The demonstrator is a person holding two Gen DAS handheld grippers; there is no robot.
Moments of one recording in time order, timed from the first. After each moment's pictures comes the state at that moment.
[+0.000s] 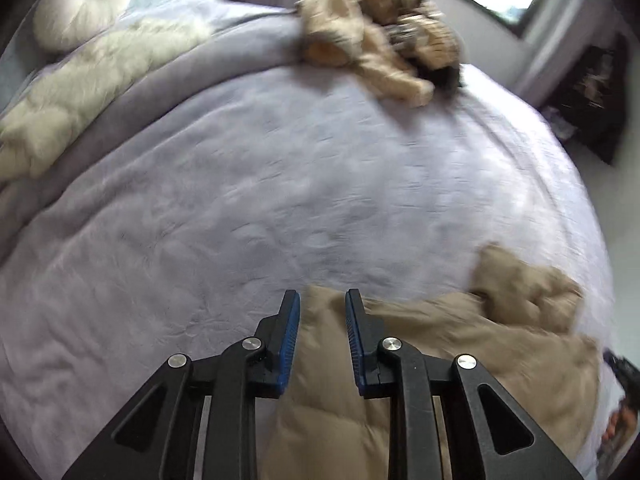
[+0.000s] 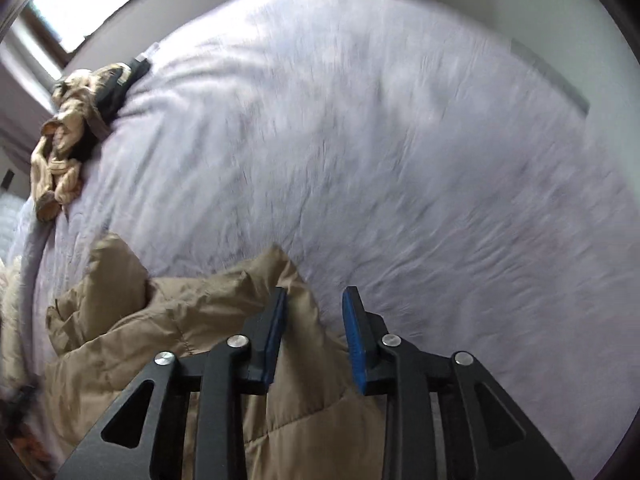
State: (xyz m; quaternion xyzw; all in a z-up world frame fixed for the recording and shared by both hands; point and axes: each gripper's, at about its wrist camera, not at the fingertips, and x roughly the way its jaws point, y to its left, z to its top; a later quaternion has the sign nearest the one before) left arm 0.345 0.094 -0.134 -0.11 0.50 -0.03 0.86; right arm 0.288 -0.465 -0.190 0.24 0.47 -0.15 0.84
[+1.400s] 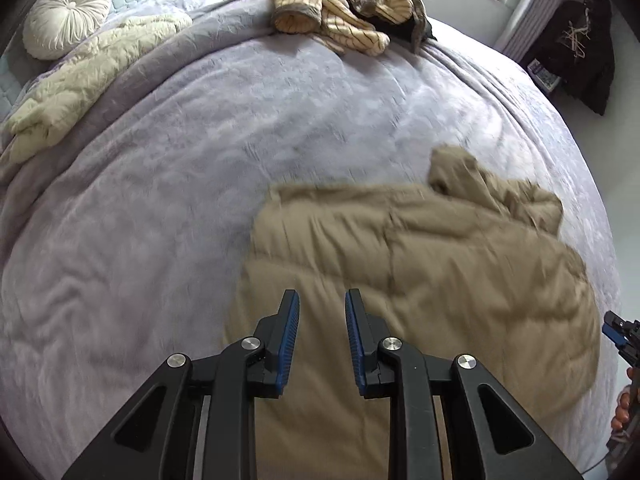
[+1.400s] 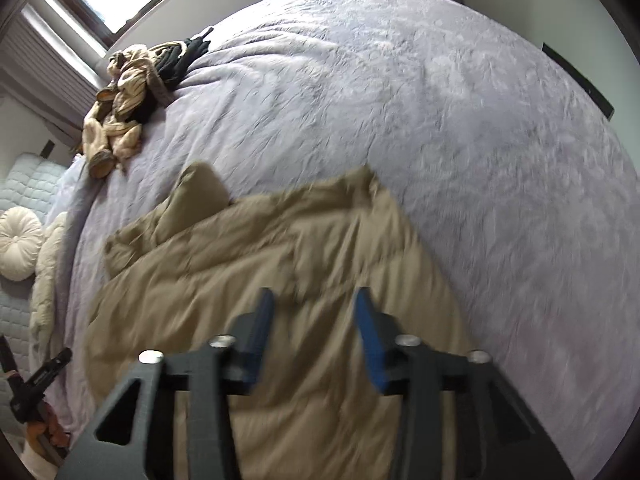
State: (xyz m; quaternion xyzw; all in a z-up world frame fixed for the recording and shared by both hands) left arm 0.259 0.049 -0.128 -0.07 0.55 -0.03 0.83; right arm 0.225 -0.412 -0.168 0.27 0.50 -0.06 0.82
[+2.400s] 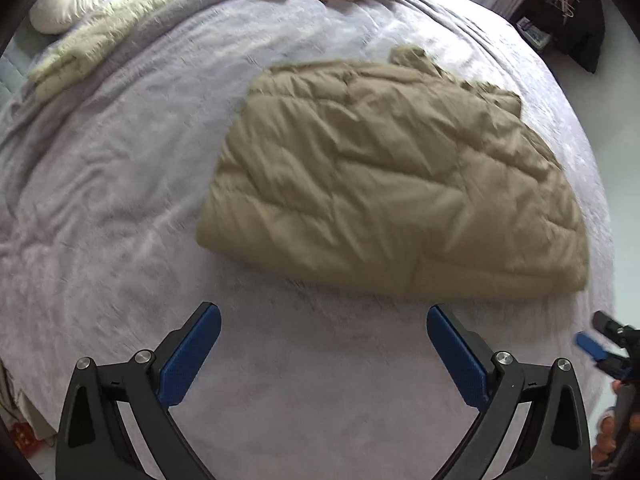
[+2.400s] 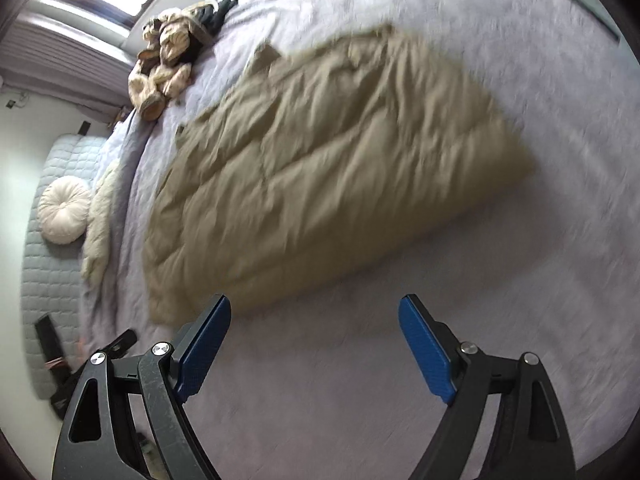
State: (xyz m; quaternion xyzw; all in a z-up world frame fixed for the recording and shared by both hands) left arm 0.115 0.029 -0.120 -0.06 0.61 -0.04 0.79; right arm 0.081 -0.328 -0.169 0.36 0.54 0.03 0.76
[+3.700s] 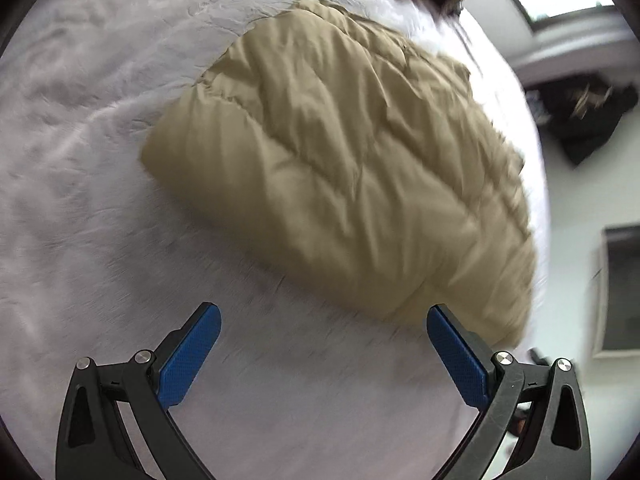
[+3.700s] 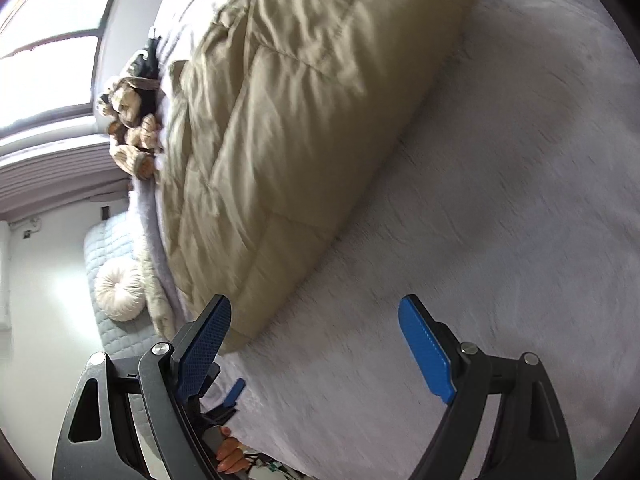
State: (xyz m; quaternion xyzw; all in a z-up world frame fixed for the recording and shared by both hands) left arm 0.132 0.076 -0.206 -0.31 0.61 -0.08 0.73; right arm 0.074 -0.359 -0.251 0.57 0.51 0.02 0.64
